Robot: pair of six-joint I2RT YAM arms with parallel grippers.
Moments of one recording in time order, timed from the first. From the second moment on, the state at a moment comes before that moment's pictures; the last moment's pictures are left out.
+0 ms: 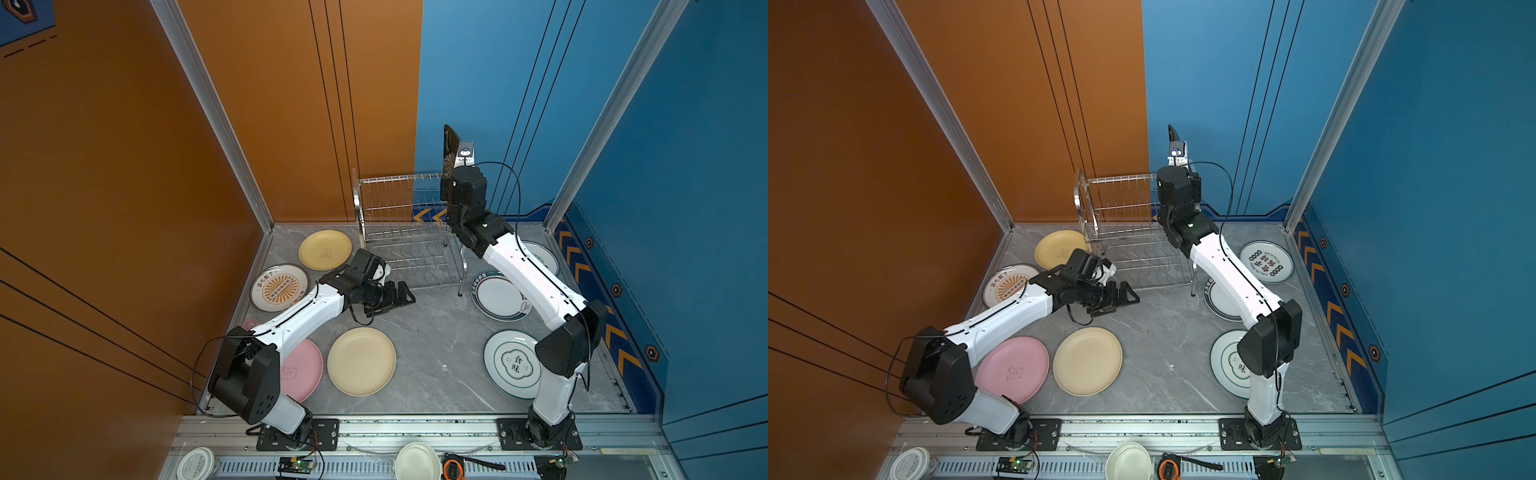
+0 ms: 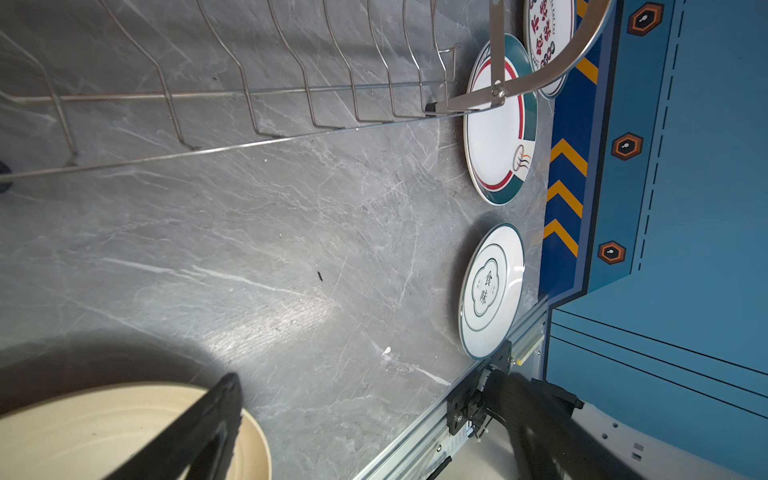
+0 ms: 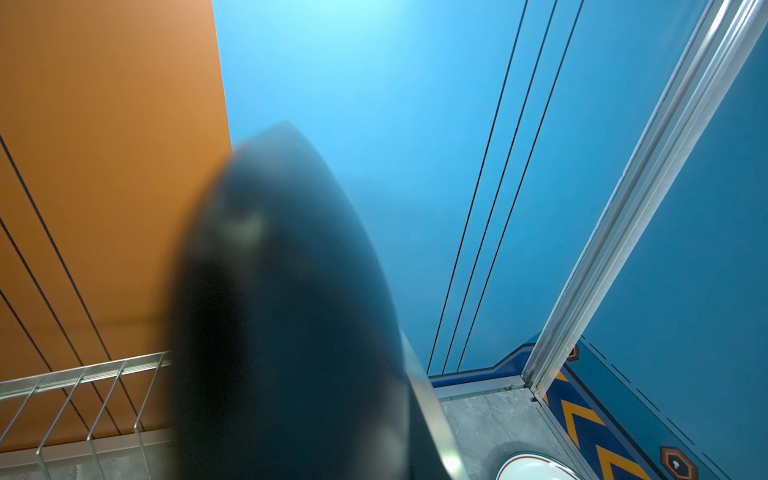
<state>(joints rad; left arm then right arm) -0.51 1.52 1.14 -0.57 0.48 -0.69 0.57 1.87 1.98 -0.16 0.78 -0.04</state>
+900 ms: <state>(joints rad) -0.50 1.52 1.14 -0.57 0.48 -0.69 0.57 1.73 1.78 -0.11 0.77 0.11</state>
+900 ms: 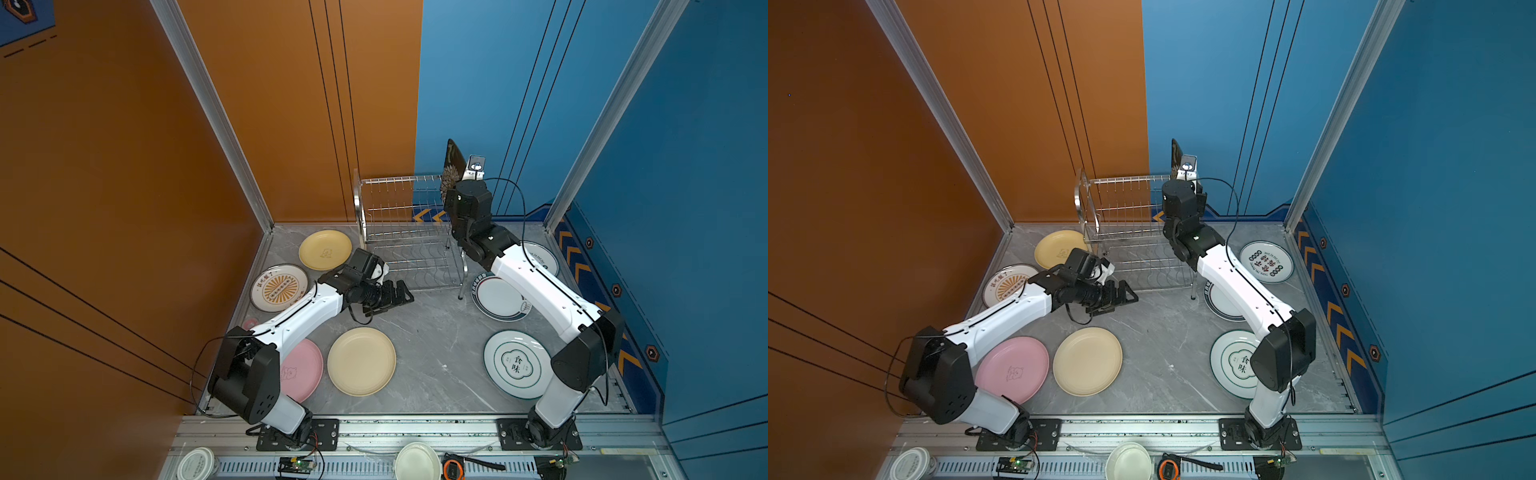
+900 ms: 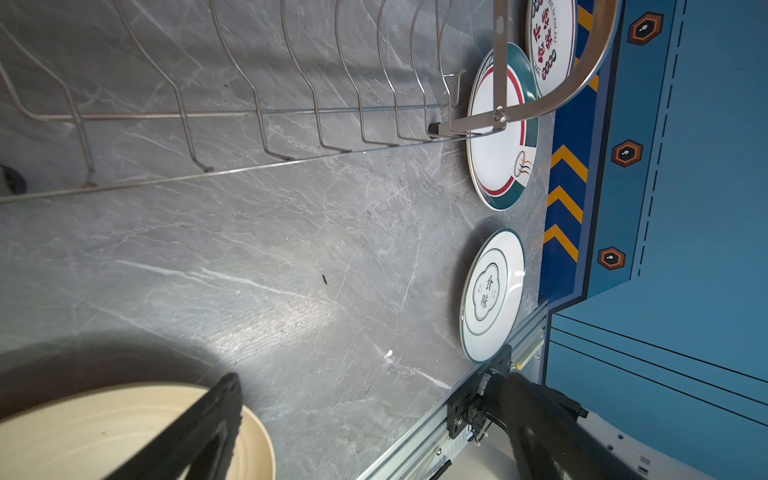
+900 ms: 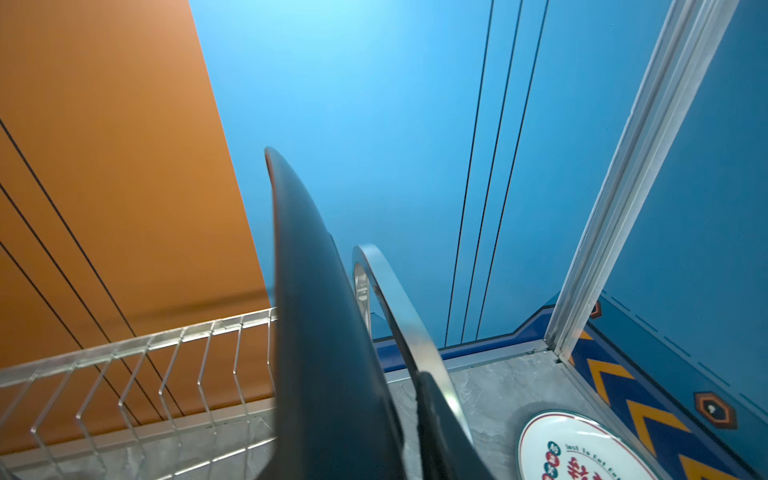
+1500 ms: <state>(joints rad) -0.50 1.41 1.09 -0.59 0.44 -0.68 0.56 1.61 1.78 -0.30 0.65 0.25</state>
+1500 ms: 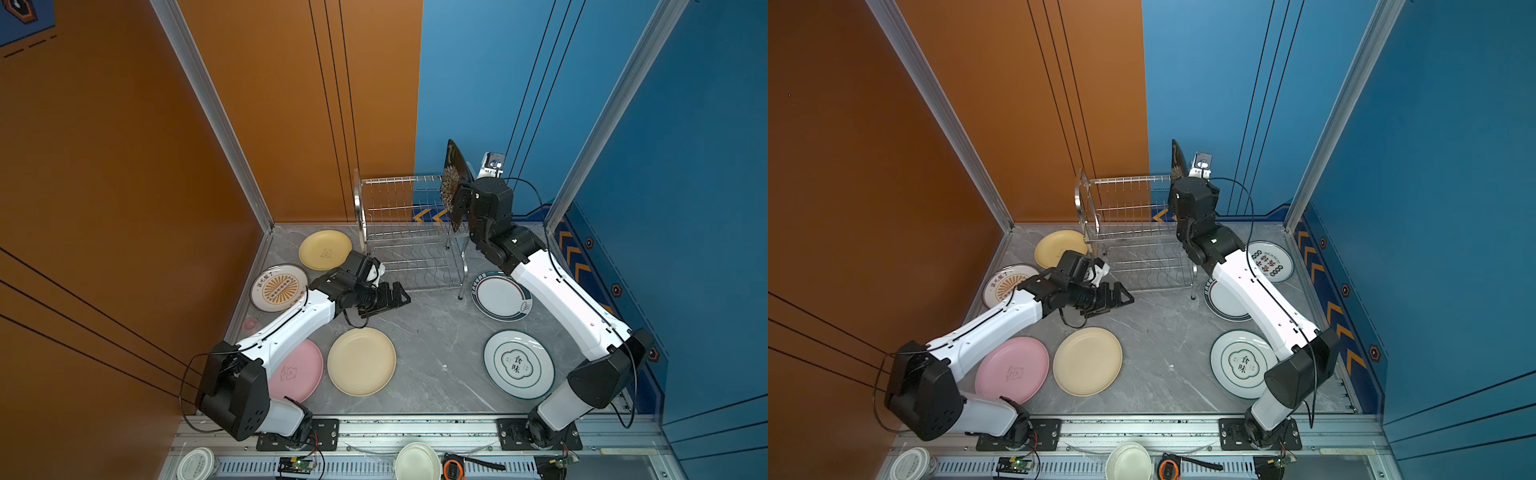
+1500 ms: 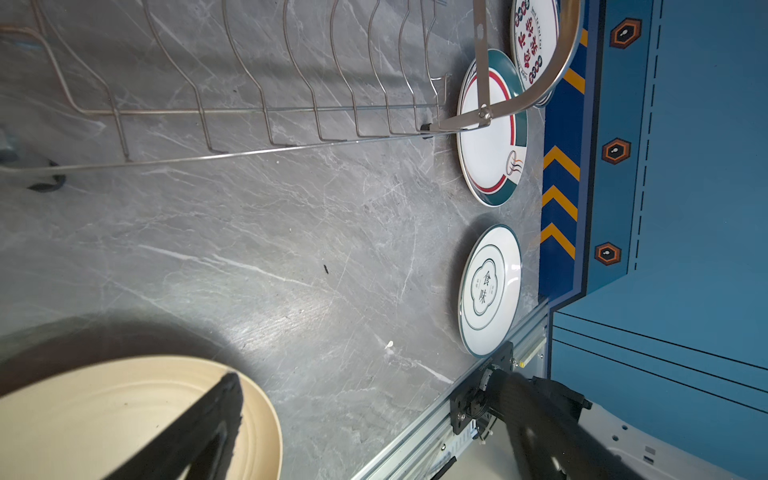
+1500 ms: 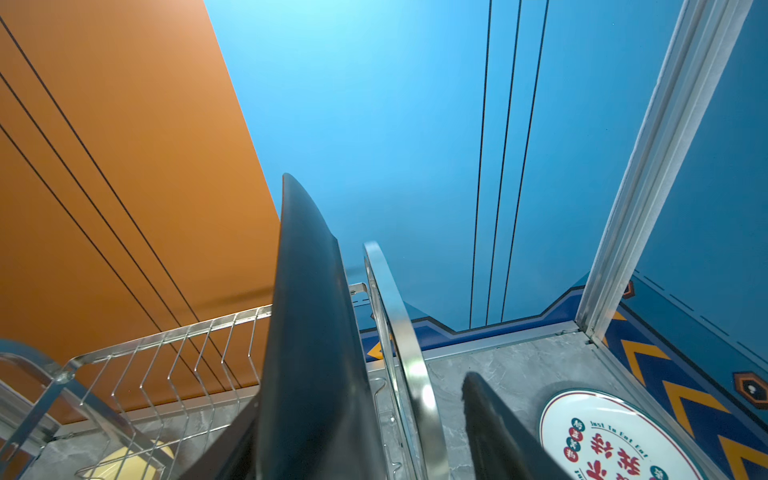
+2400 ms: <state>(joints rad) -0.44 1.14 0.88 -0.89 0.12 -0.66 0.80 1.26 1.30 -0.62 0.43 0.50</state>
